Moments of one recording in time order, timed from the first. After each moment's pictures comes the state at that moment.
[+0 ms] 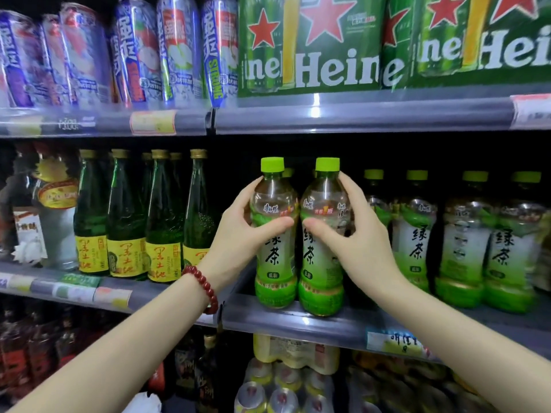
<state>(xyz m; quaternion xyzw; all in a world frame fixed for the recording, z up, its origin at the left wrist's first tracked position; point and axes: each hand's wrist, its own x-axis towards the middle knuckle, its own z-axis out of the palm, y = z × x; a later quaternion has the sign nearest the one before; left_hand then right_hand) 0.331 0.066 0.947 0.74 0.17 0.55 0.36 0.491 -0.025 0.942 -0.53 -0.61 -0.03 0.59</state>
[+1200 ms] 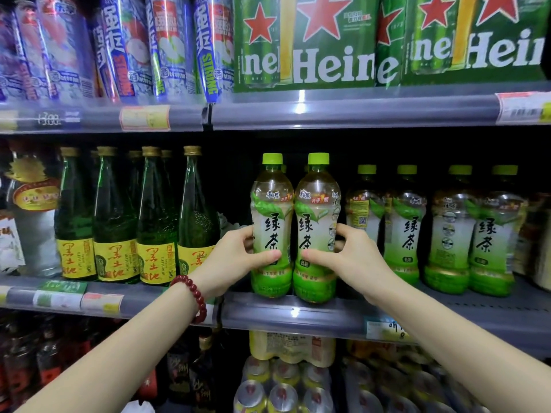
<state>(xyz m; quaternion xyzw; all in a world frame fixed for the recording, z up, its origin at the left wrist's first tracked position) 0.322 0.101 0.912 0.77 0.23 0.40 0.44 0.495 -0.016 0.921 -0.62 -0.55 0.13 0.54</state>
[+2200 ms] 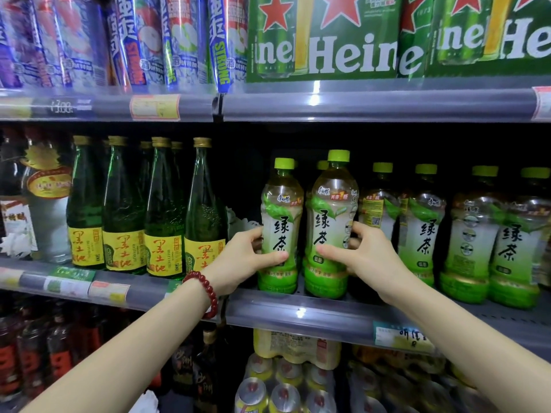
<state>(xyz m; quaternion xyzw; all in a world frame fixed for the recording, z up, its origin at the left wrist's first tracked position) 0.330 0.115 0.899 0.76 0.24 0.39 0.47 0.519 0.001 0.914 -0.58 -0.57 0.17 0.56</state>
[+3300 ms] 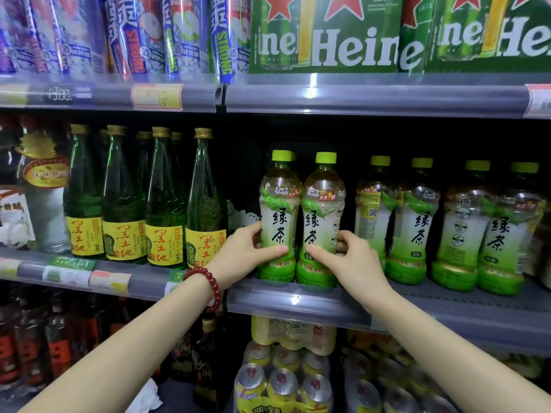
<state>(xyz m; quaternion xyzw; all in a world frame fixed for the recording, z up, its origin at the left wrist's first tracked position) 0.325 0.111 0.894 0.80 0.28 0.38 0.38 0.489 -0.009 0.896 -0.69 -0.52 0.06 0.50</state>
